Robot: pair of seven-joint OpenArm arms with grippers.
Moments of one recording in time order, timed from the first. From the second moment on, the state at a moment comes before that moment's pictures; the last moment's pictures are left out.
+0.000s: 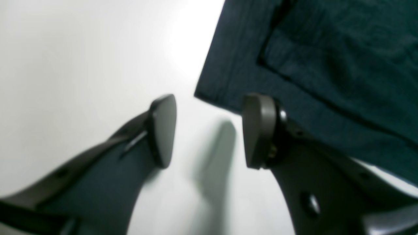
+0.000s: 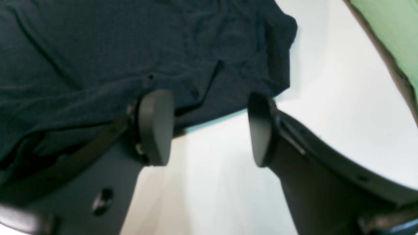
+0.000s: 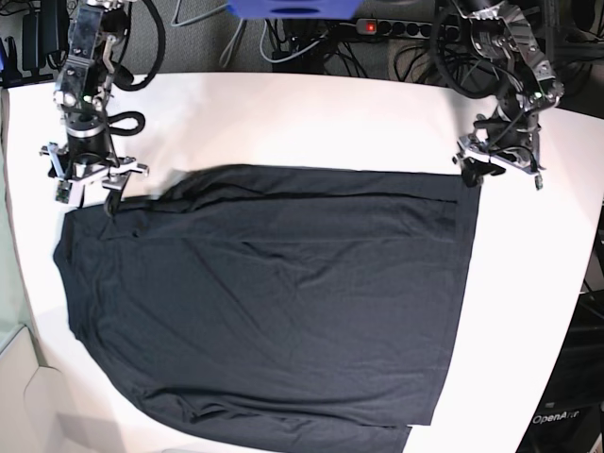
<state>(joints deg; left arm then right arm) 10.6 0.4 -35.9 88.1 -21.5 -21.7 40.4 -16.1 4.2 22.0 91.5 7.7 9.1 -12.4</state>
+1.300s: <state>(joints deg) 7.6 0.5 -32.1 80.0 -23.9 -22.6 33.9 -17.2 6.4 22.2 91.7 7.7 9.1 -12.3</state>
